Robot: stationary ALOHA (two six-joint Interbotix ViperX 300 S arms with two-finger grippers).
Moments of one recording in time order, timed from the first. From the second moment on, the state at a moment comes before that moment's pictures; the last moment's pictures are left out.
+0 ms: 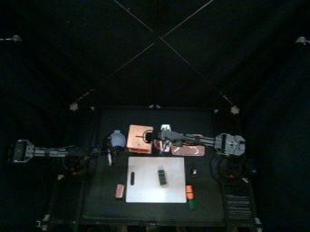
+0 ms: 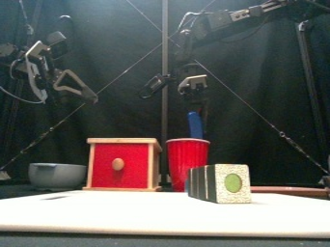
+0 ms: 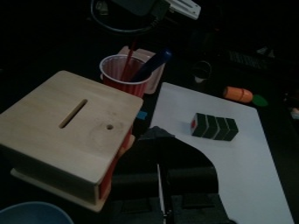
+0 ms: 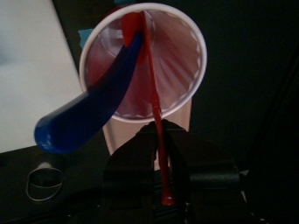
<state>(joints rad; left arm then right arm) 0.16 -0.64 1.25 -0.20 -0.38 0.00 -0.27 0.26 -0.10 -0.22 1.45 -0.13</state>
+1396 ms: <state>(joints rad) 0.10 -0.70 1.16 -0.11 -0.40 0.00 -0.19 -0.69 0.49 -0.07 0.95 0.12</state>
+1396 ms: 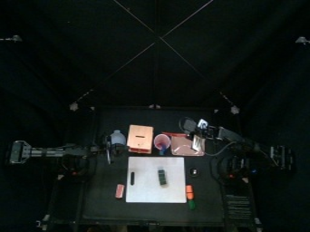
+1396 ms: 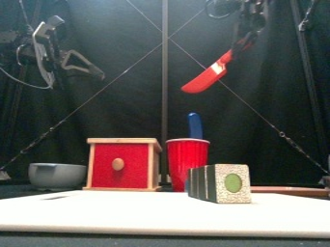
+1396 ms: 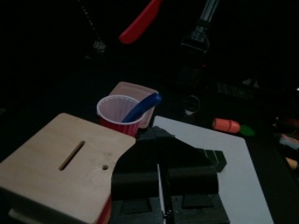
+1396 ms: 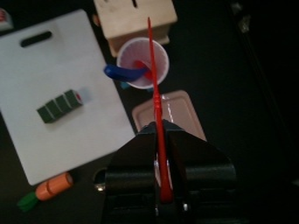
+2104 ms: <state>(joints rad) -0.06 -0.43 1.03 -0.07 -0.41 0.00 0.02 -0.74 0.94 0.01 0.32 0.12</state>
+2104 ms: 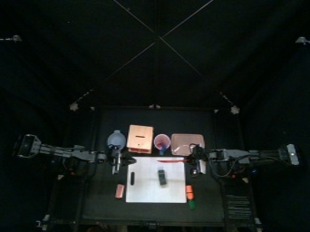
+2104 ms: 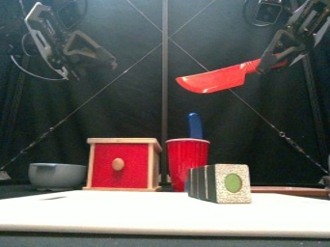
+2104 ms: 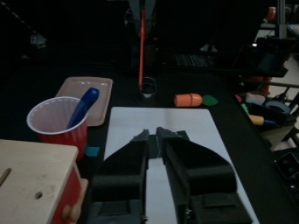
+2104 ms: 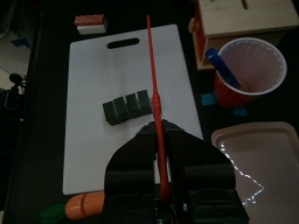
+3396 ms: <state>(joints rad) -0.06 0.04 0.57 -0.12 0.12 0.03 0.05 -0.48 0.92 0.01 0.21 0.12</state>
